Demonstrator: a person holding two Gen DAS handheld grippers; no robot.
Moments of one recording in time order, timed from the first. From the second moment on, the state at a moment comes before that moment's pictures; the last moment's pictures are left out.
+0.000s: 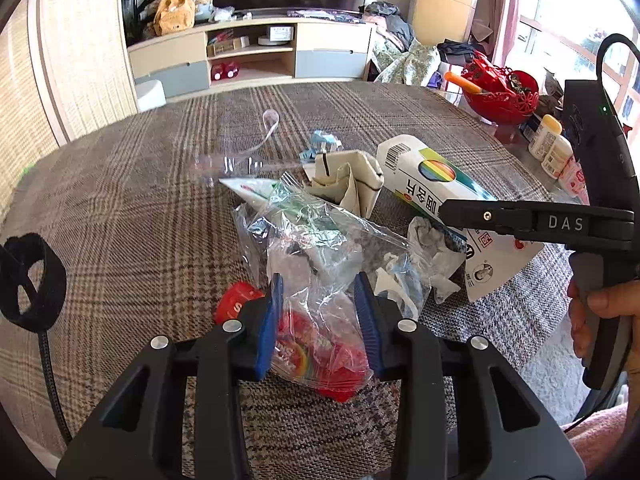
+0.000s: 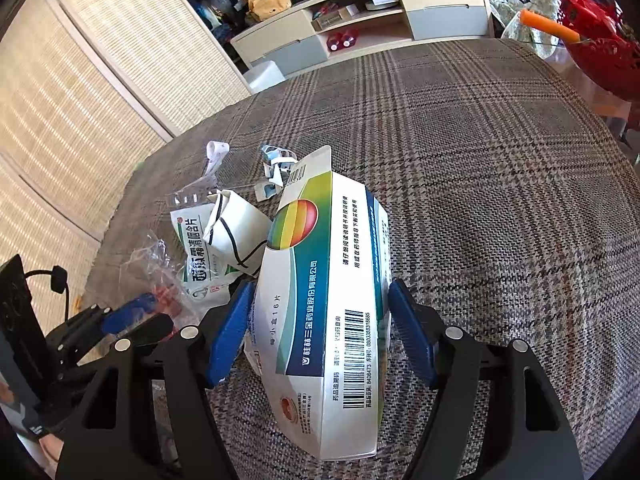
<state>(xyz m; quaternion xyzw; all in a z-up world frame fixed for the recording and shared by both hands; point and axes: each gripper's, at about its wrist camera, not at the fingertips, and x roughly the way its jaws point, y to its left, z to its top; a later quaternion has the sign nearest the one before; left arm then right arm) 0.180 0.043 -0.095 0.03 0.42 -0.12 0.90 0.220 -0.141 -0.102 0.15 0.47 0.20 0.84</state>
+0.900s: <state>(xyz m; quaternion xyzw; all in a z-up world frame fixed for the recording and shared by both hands) 0.014 0.025 0.013 0.01 0.36 -0.12 0.92 0.051 -0.183 0.024 0.08 0.39 0.20 0.90</state>
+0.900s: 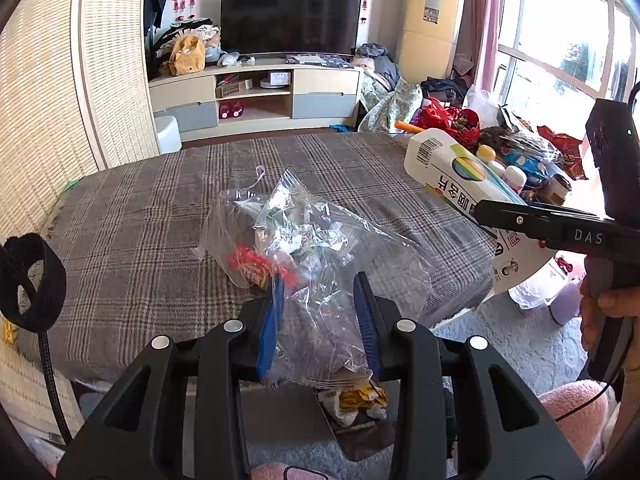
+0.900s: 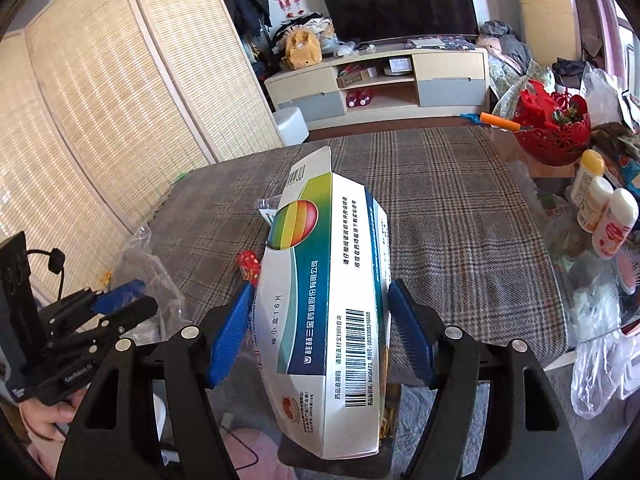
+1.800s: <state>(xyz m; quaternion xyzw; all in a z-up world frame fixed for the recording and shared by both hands) -0.060 -0.014 -0.177 -0.01 0.51 -0.14 0.85 -0.031 -0.193 -0.156 0.08 0.51 0.14 0.85</state>
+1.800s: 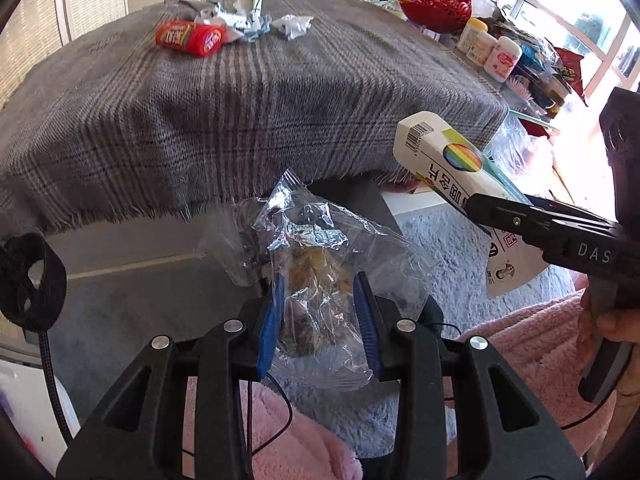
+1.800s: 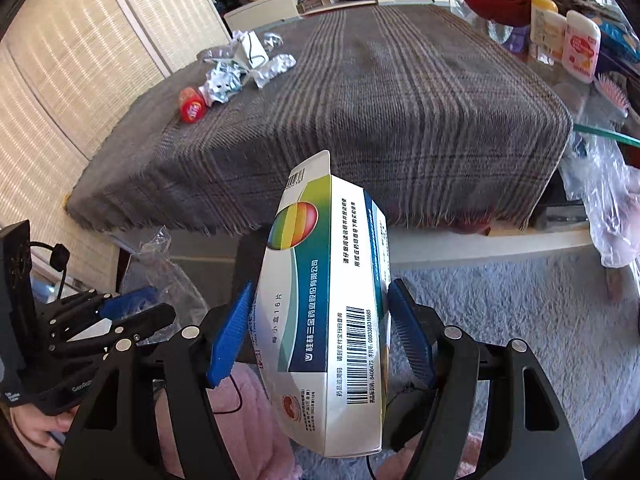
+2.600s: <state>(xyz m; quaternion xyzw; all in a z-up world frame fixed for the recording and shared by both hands) -0.013 -0.028 -0.252 -0.03 0.56 -0.14 0.81 0.004 -0.173 -0.223 0.12 0.56 0.14 0.81</state>
